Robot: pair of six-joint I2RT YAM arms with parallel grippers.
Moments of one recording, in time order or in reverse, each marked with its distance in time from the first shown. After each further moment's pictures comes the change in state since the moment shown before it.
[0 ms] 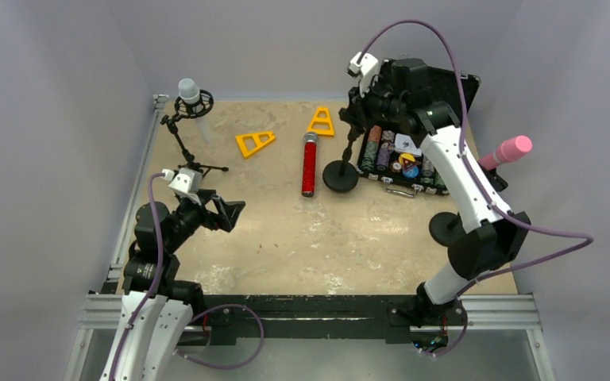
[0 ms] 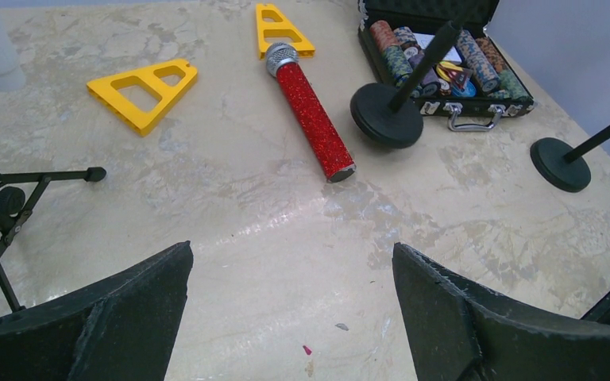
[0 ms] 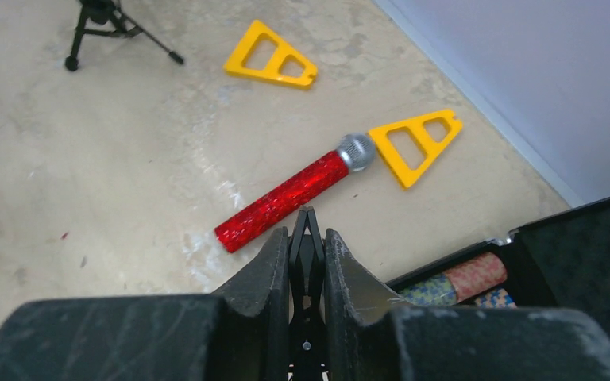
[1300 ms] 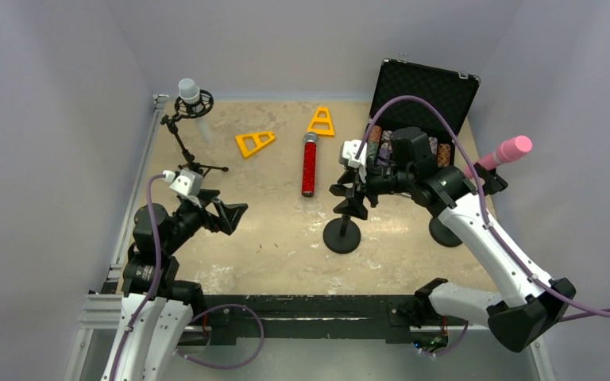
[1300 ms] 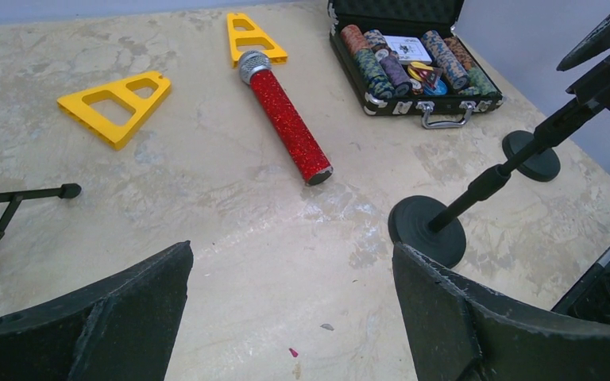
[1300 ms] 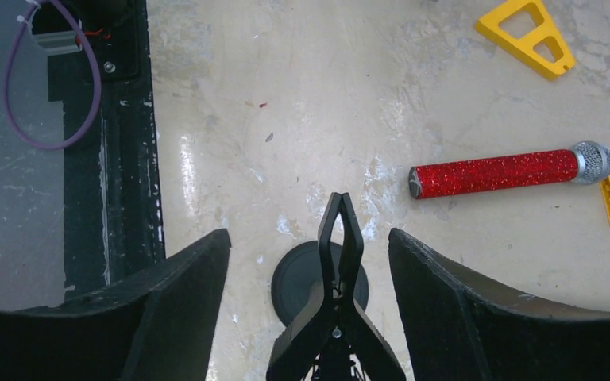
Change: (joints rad) left arm 0.000 -0.019 0.000 0.012 0.061 -0.002; right arm 0.195 -0.497 -0.565 -0.114 -0.282 -0.209
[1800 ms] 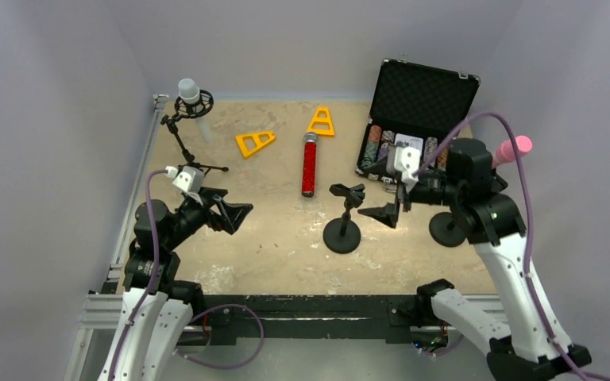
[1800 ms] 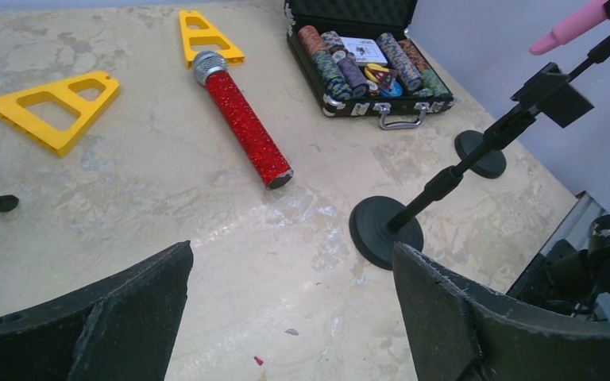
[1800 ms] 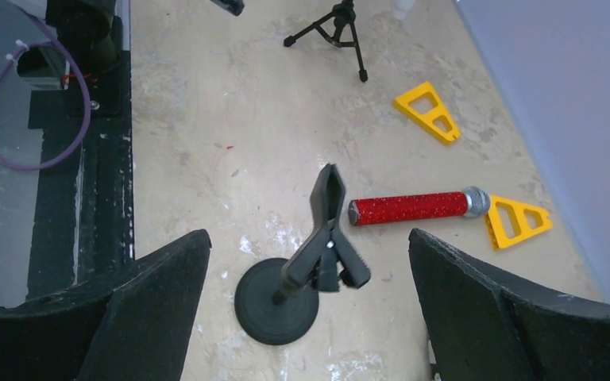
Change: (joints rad) left arm 0.000 0.037 0.000 0.047 0.088 -0.059; right arm -0.199 -0.204 0.043 -0.055 -0.167 -0.084
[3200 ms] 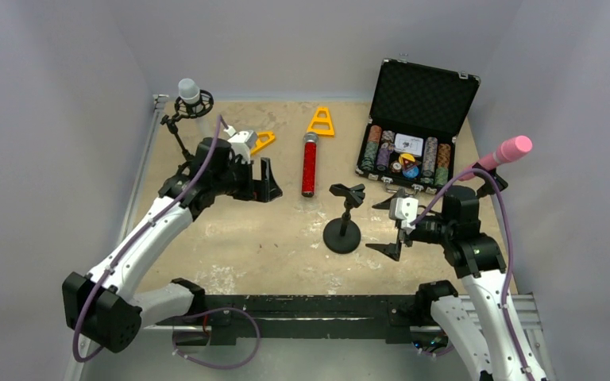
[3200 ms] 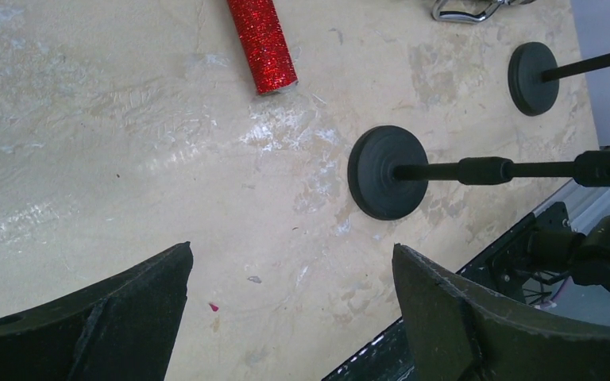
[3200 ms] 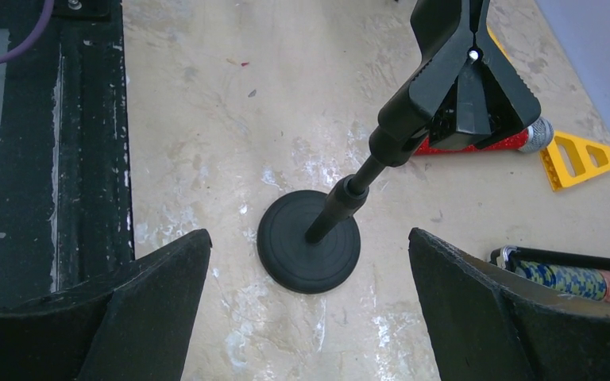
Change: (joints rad) left arm -0.286 0.663 0.425 -0.286 -0.238 -0.105; right arm -0.170 -0.334 -0.544 0.072 -0.128 -0.183
